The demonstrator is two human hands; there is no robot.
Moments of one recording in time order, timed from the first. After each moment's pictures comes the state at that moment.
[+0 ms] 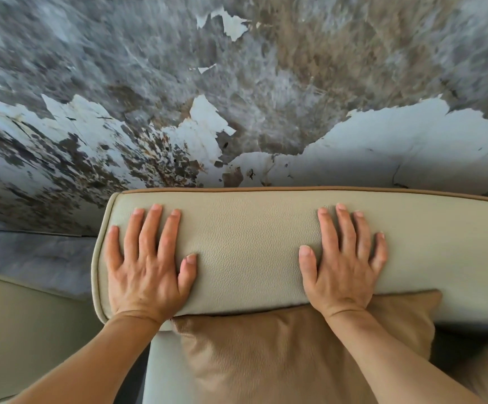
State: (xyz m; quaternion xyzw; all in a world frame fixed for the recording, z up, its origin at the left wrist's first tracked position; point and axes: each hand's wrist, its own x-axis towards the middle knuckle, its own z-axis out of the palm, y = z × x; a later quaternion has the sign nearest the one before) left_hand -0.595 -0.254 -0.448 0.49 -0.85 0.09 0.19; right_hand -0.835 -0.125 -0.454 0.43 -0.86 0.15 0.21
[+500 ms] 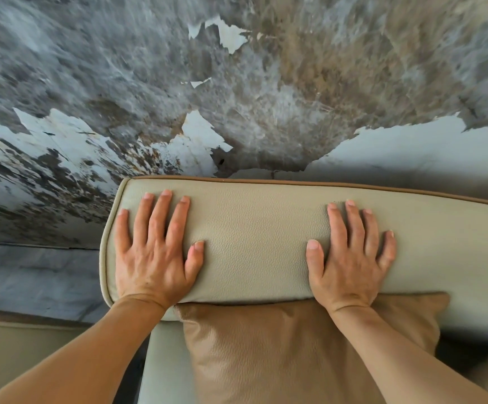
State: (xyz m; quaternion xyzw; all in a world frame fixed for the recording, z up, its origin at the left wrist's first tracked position) left_hand -0.640 -0.316 -0.451 0.46 -0.86 0.09 0.19; right_hand -0.870 -0.170 -0.458 0.40 -0.87 0.15 0.22
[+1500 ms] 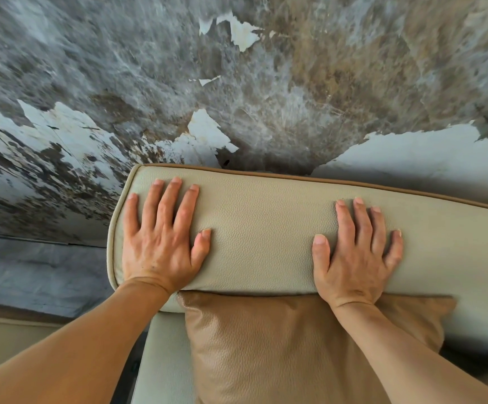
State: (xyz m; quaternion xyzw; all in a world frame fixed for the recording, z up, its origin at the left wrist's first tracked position) left_hand -0.654 -0.334 -0.453 0.45 -0.86 0.10 0.20; right_hand -0.883 -0.184 -0.461 0.40 -0.87 0.17 0.23
